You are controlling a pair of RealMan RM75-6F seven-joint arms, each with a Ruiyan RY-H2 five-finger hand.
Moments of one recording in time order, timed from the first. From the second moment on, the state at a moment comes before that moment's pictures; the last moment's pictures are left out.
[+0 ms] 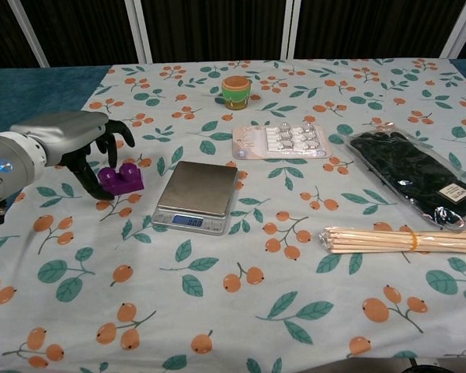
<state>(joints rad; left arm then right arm) -0.75 -1.66 -0.13 -1.52 0.77 1.17 0.66 0.03 -0.98 0.07 -1.73 -1.30 1.33 0.10</state>
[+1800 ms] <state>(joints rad) -0.73 -1.59 -0.17 -1.62 0.89 1.08 0.52 0.04 -0.97 0.07 -1.74 -1.29 1.32 0.10</state>
